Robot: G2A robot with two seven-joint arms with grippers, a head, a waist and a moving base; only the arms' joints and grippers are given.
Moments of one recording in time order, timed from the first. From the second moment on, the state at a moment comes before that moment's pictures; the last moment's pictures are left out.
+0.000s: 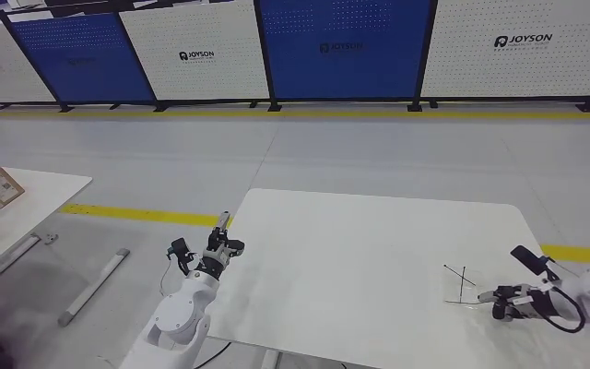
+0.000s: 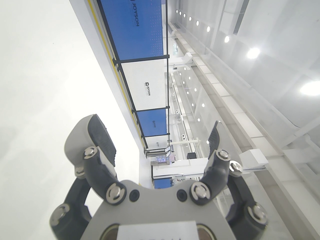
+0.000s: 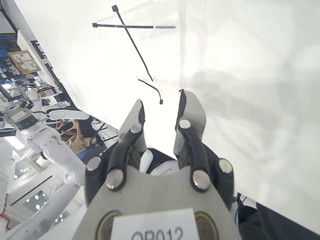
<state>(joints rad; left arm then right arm) 1.73 -1.15 -1.60 -1.80 -0.42 0.00 0.00 -1.01 -0.80 1.20 -1.28 -0.18 0.32 1.36</state>
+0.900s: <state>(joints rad) 1.73 -1.15 -1.60 -1.80 -0.42 0.00 0.00 -0.97 -0.81 1.15 -1.25 -0.18 0.33 1.36</state>
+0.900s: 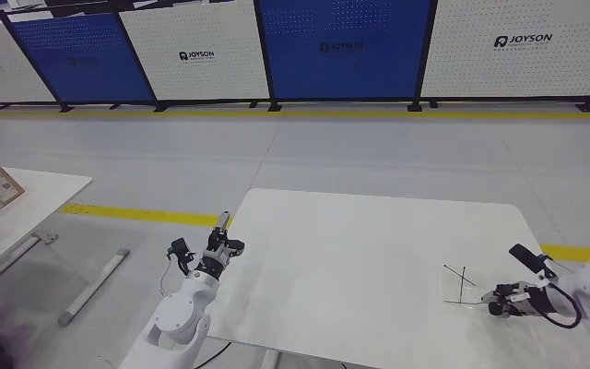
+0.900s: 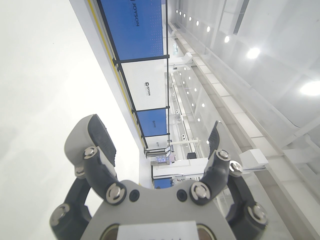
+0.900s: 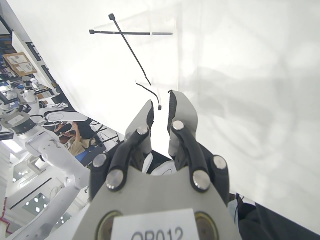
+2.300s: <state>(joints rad) 1.73 -1.15 -1.60 -1.80 -0.42 0.00 0.00 -1.14 -0.76 1.43 -1.38 0.03 0.25 1.21</state>
